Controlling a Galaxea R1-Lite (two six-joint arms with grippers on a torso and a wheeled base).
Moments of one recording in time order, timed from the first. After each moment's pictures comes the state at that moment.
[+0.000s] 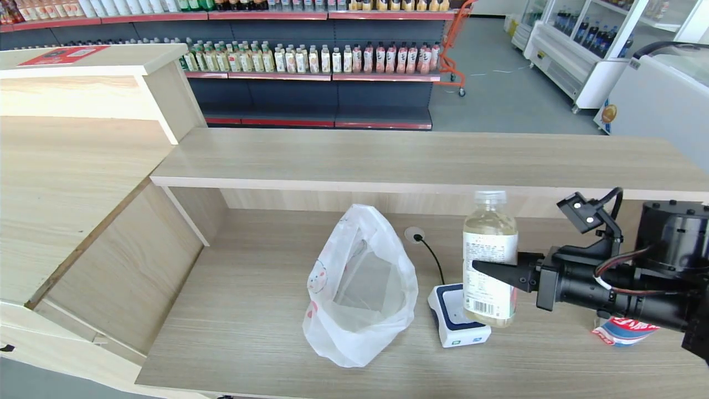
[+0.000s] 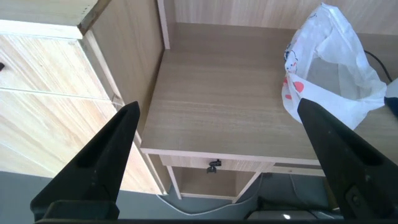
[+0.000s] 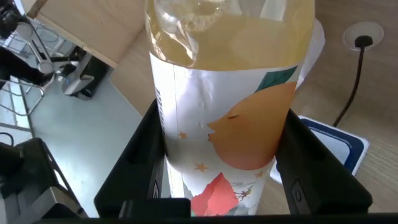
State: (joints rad) left arm 0.00 0.00 0.00 0.00 -0.01 -0.01; right arm 0.23 1.61 -0.48 -0.89 0.62 0.10
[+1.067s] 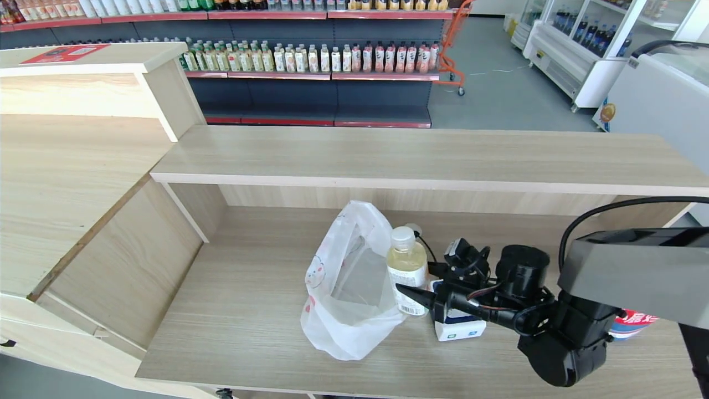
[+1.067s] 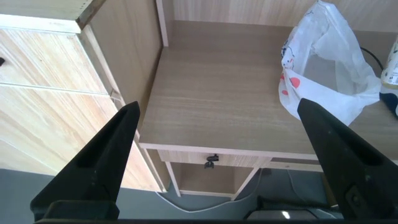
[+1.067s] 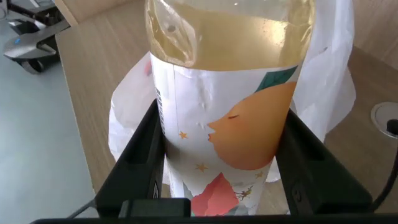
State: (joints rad) left arm 0.00 0.00 0.00 0.00 -0.01 -0.01; right arm 0.40 2.30 -0.64 -1.57 0.61 -0.23
